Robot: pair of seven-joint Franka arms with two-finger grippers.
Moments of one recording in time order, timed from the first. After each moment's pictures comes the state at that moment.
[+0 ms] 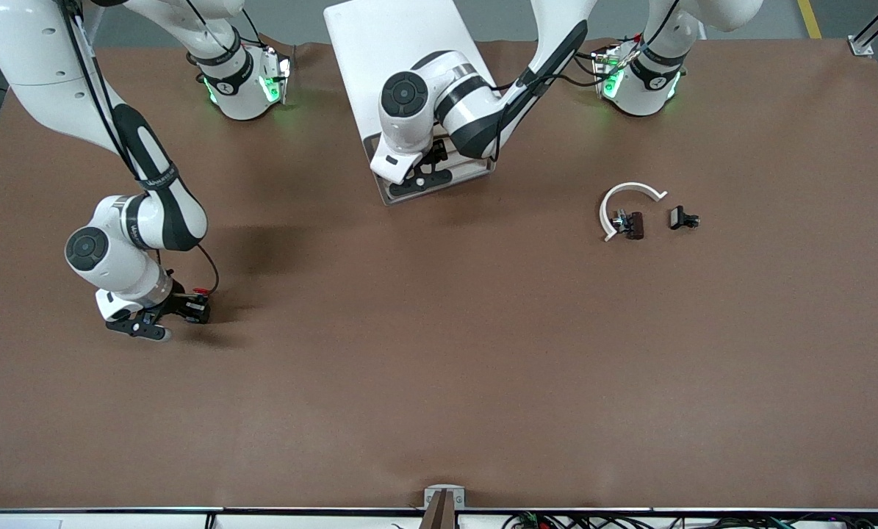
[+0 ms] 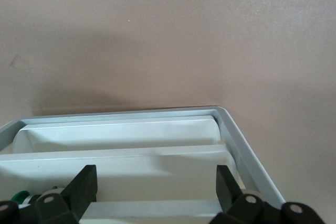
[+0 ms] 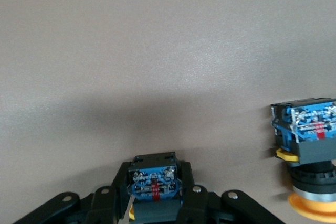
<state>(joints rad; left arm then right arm) -0.83 0.55 -0.23 -1.64 -0.12 2.11 -1.24 -0.08 0.53 0.03 -2.07 -0.04 2.68 0.18</state>
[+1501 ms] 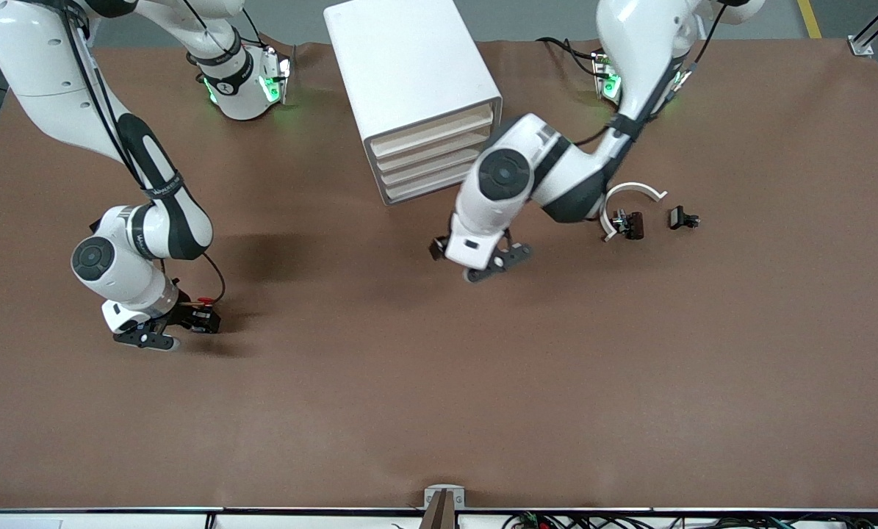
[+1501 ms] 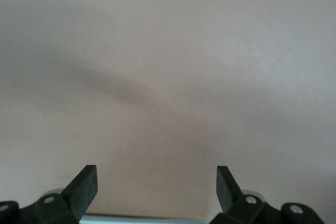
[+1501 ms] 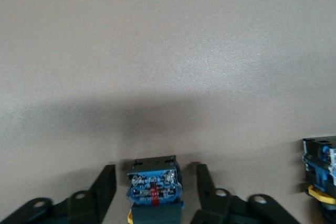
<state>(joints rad) -0.49 0.55 -0.21 -1.55 -0.08 2.06 -1.08 -0.08 0.58 0.05 -2.00 -0.04 2.68 0.14</state>
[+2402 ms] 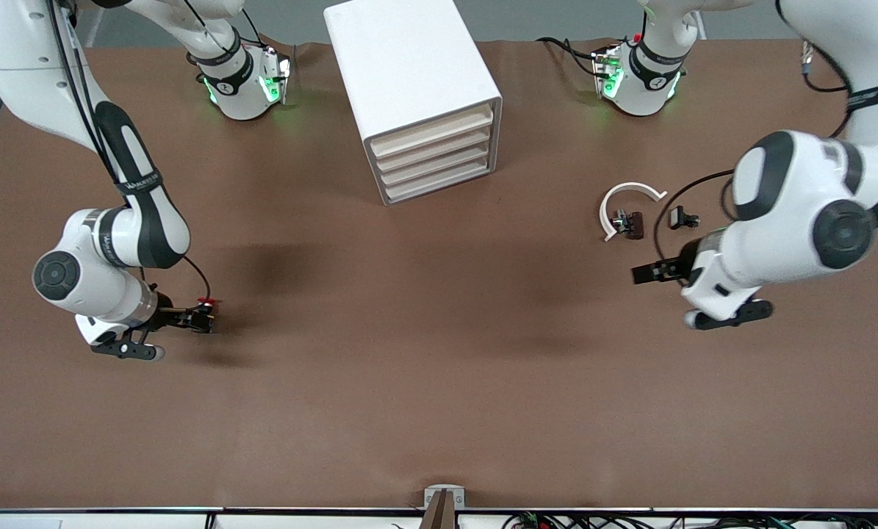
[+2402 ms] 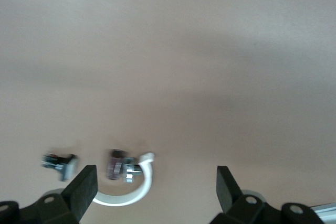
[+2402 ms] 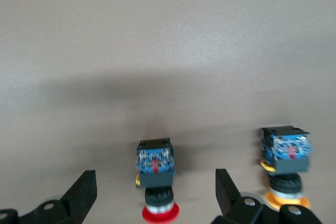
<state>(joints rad) 0.06 0.30 -0.21 -1.64 -0.08 1.76 -0.28 -0.08 0.50 0.05 -1.85 -0.04 2.33 0.11</state>
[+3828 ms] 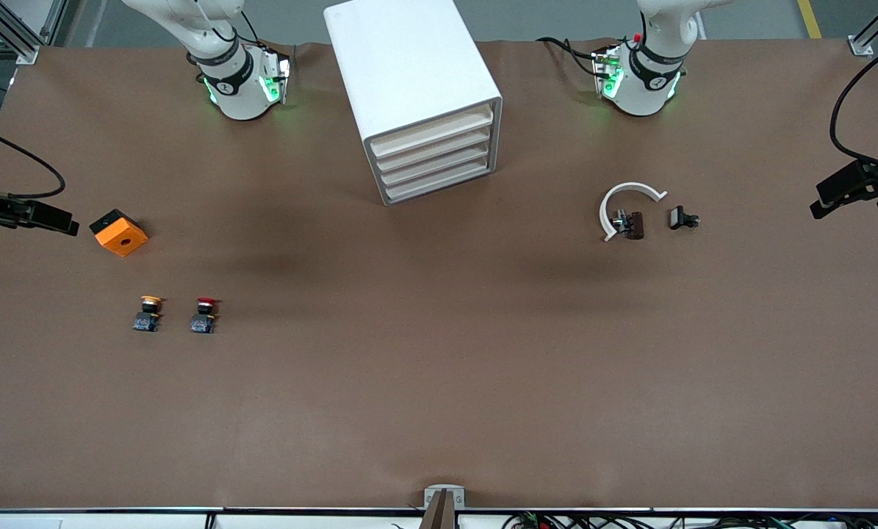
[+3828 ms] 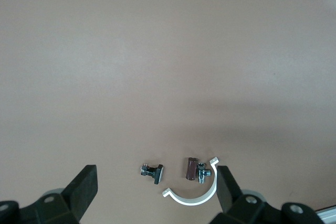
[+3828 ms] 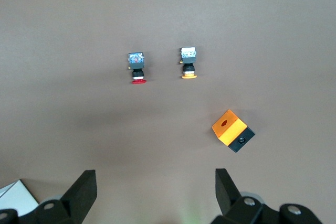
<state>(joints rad) 0.26 0.01 -0.22 -1.56 -0.02 1.64 0.01 -0.15 0.14 0.05 -1.49 -0.04 1.49 0.03</state>
